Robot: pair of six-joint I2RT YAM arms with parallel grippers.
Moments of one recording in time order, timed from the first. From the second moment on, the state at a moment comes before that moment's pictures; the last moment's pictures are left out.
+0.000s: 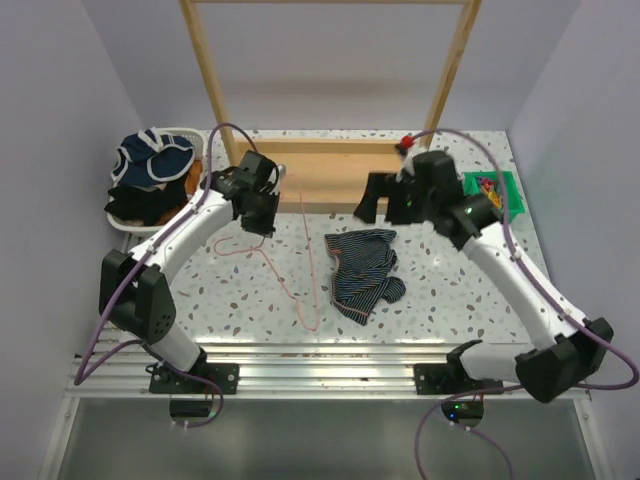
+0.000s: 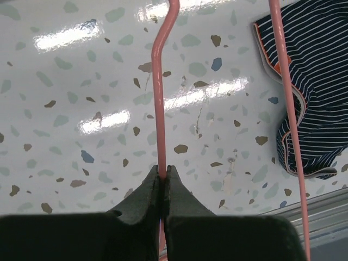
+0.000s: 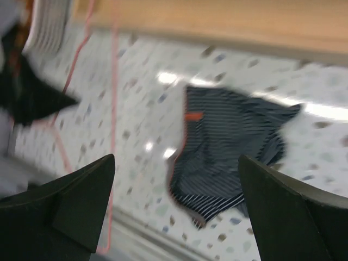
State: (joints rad) left arm -0.44 1.61 1.38 -0.87 0.06 -0.22; right arm 0.29 1.33 1.39 -0.71 -0.10 0.46
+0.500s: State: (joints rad) left arm -0.52 1.74 1.43 -1.08 -0.12 -0.45; right arm 1.43 1.24 1.30 -0.90 0.34 0.40
